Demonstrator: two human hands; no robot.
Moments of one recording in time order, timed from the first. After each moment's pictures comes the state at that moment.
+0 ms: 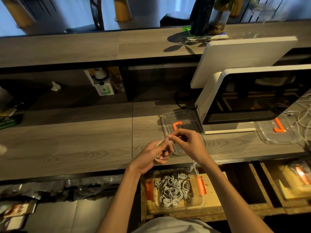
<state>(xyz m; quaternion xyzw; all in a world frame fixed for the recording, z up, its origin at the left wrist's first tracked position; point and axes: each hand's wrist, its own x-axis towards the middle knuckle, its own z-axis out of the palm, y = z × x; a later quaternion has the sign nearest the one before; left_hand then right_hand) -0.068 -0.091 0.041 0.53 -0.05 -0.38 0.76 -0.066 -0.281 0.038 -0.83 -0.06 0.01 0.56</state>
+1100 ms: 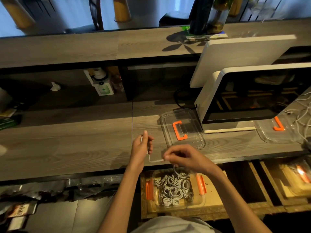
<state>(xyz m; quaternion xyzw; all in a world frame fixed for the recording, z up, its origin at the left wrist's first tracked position) -0.061 -0.083 0.021 0.69 0.16 -0.14 0.69 -0.095 -0.289 0.040 -0.76 -0.20 0.22 0.58</state>
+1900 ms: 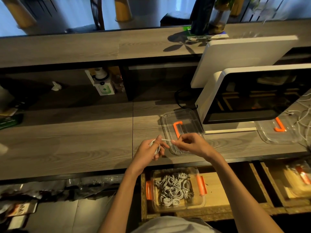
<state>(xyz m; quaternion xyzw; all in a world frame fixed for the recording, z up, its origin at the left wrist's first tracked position) -0.073 -0.087 0.043 0.72 0.00 -0.21 0.66 -0.057 -0.310 0.031 -0.80 -0.07 0.19 0.56</state>
